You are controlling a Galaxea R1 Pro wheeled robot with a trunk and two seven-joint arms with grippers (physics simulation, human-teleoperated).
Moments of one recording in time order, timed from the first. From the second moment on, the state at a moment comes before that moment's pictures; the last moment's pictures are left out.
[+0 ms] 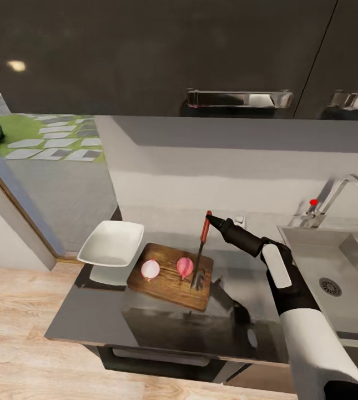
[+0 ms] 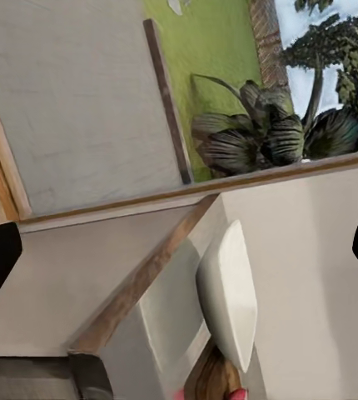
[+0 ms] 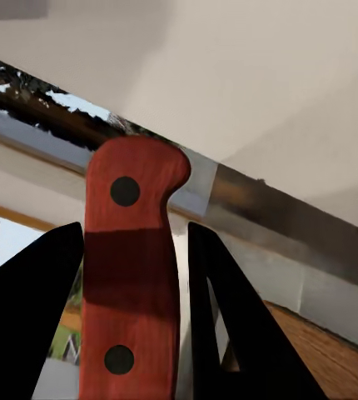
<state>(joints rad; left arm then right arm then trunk) 0.28 0.13 1.21 -1.59 1.46 0.98 -0.39 -0.79 0.01 -0.12 -1.07 -0.81 0.76 0.45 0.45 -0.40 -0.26</state>
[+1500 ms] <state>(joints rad) 0.28 0.13 1.20 -1.59 1.46 0.98 -0.39 -0.85 0.03 -0.04 -0.65 -0.94 0.38 0.59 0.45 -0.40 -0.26</state>
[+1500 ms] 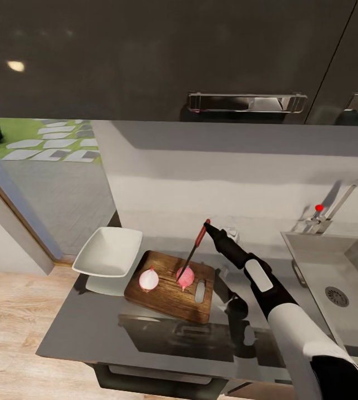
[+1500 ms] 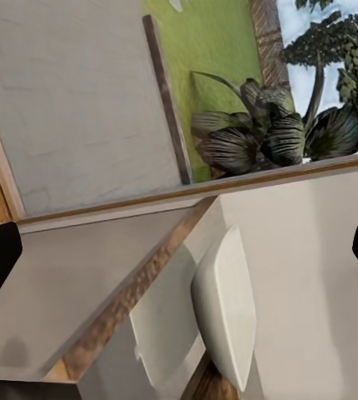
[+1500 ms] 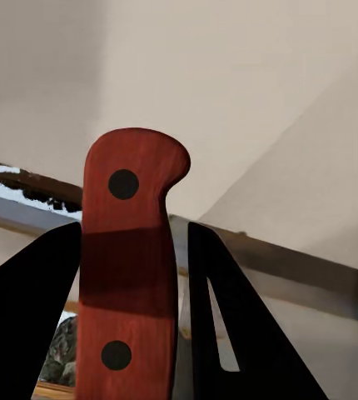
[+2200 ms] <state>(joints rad) 0.28 0.13 1.20 -1.59 1.46 0.98 -0.39 -0.85 0.03 -0.03 -0.56 -0.94 0.29 0.58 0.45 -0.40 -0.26</state>
